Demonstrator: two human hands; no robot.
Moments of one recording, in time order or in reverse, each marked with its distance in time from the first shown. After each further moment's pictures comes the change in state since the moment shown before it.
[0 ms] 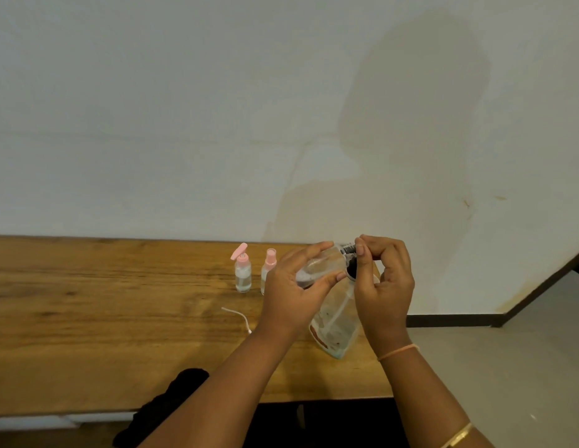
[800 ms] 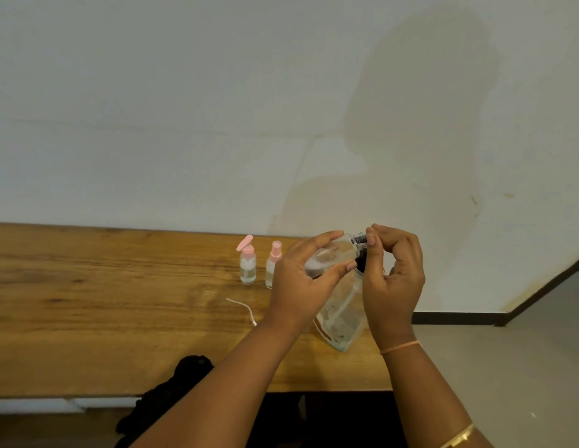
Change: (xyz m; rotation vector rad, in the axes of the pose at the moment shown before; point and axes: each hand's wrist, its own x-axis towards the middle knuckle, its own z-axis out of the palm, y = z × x) left_hand 0.000 0.010 0.000 -0.026 0.005 0.012; right_hand -0.001 -0.008 0.001 0.012 0.059 0.026
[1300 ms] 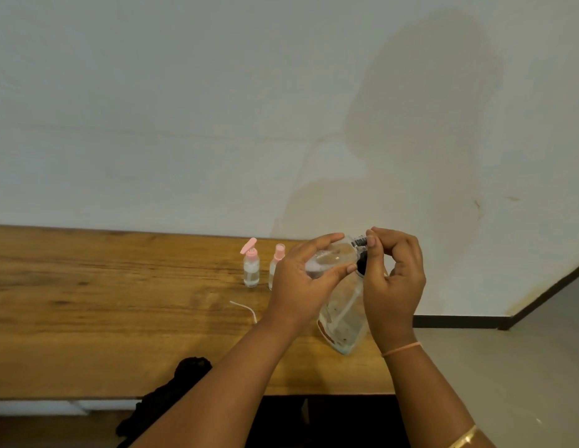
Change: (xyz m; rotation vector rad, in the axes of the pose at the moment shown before) left_hand 0.003 0.001 -0.006 -0.019 -0.036 -0.064; right_hand 0.001 -0.005 0.003 -0.001 0.004 0.017
